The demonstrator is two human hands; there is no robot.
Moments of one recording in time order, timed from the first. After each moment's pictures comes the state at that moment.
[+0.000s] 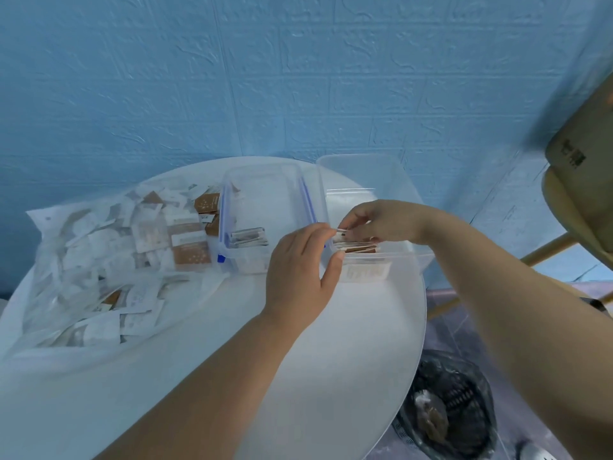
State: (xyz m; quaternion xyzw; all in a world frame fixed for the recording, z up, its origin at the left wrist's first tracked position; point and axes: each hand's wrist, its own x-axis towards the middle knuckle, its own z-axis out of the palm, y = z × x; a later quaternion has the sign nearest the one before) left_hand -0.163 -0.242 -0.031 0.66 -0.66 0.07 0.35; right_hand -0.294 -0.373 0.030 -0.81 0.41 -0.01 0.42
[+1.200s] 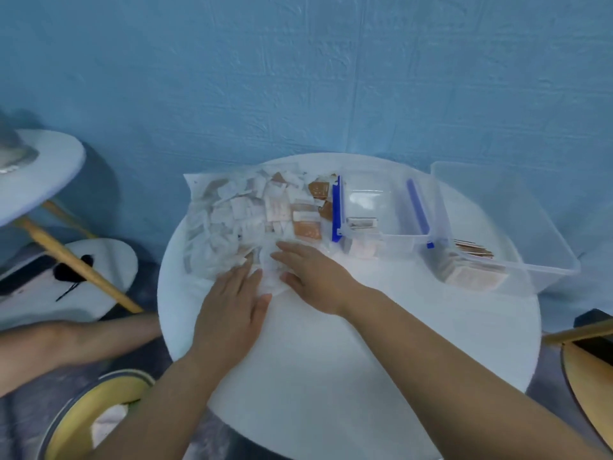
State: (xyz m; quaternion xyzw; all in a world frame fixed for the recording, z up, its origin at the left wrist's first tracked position) left_hand -0.007 -0.064 -0.063 0.84 -0.52 0.02 0.15; right_hand -0.112 -0.207 -0.028 -0.96 0.16 -0.07 0.21
